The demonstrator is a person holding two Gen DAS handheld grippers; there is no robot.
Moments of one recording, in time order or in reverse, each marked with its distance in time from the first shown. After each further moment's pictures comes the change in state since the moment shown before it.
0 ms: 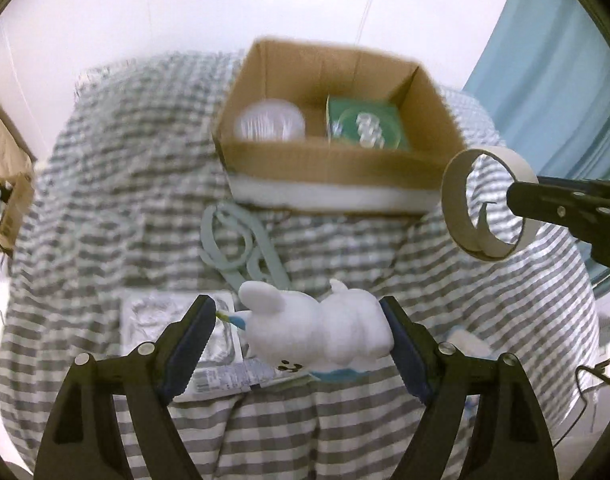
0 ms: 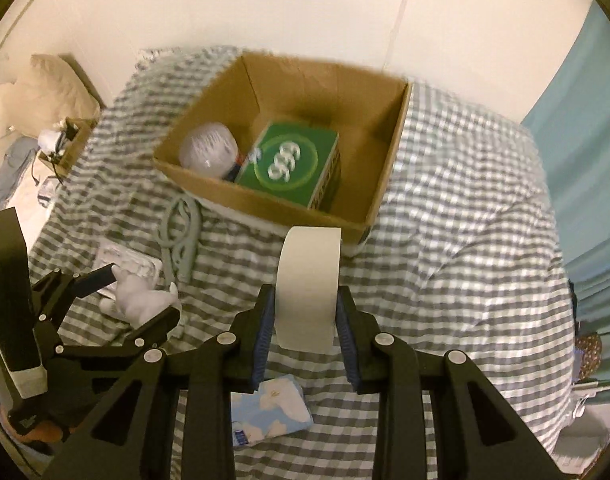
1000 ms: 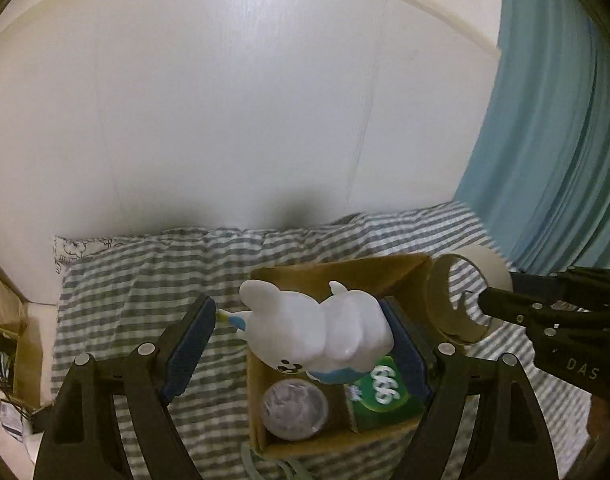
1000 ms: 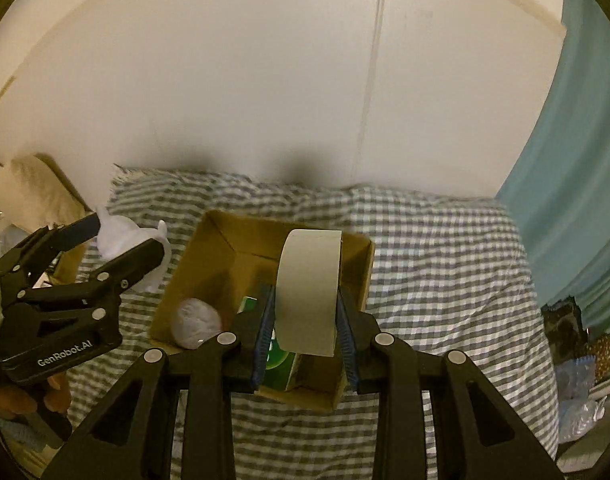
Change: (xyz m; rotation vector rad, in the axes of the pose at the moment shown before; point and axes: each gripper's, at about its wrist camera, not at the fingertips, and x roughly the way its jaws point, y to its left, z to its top) left arm 0.006 0.019 0.198 0.139 -0.269 -0.031; right arm 0.002 -0.032 0.124 0.128 -0.170 -0.018
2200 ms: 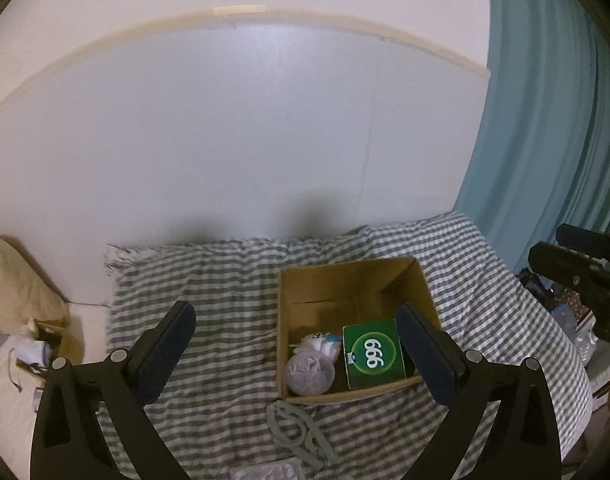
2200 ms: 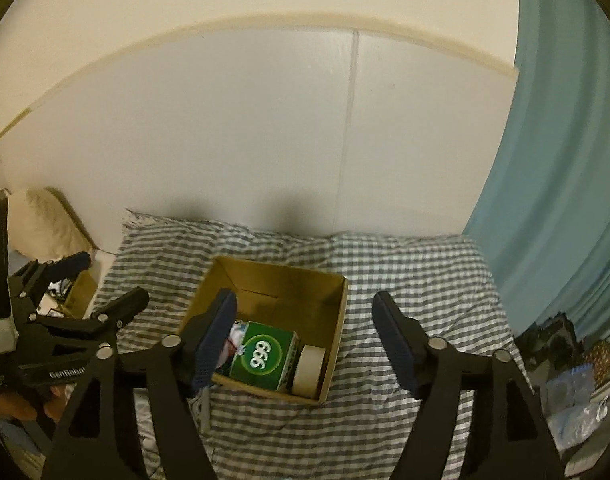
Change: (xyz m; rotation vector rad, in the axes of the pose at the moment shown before) left arm -0.125 -0.013 -0.014 0.008 -0.079 0.082; right arm -0.128 0.005 -0.023 0.000 -0.229 0.000
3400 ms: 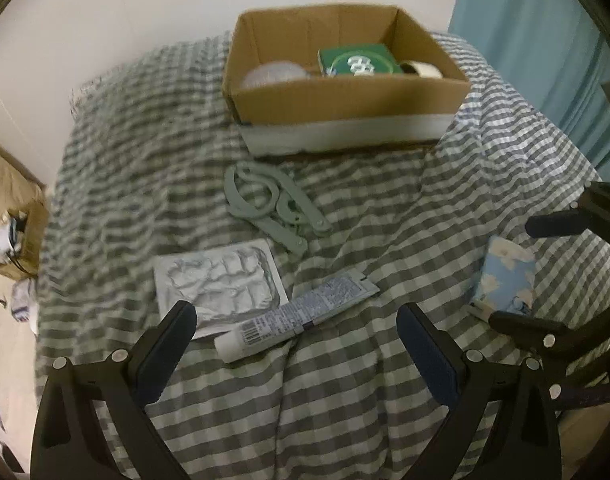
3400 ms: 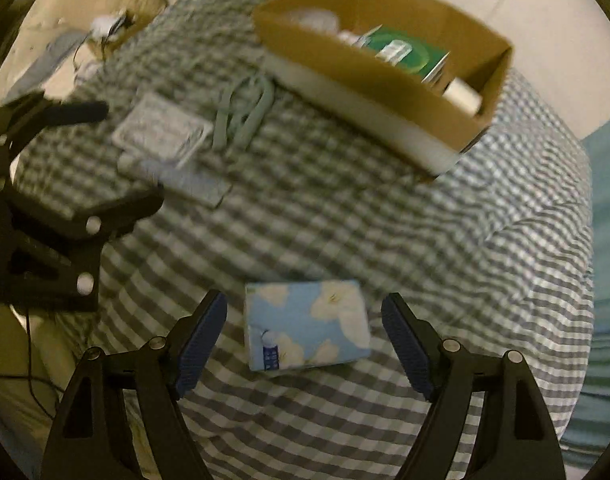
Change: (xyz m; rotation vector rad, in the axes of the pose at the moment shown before) left arm 0.054 -0.031 -0.219 0.072 0.466 0.002; right arm 0.088 0.047 -0.229 -0.459 0.624 0.200
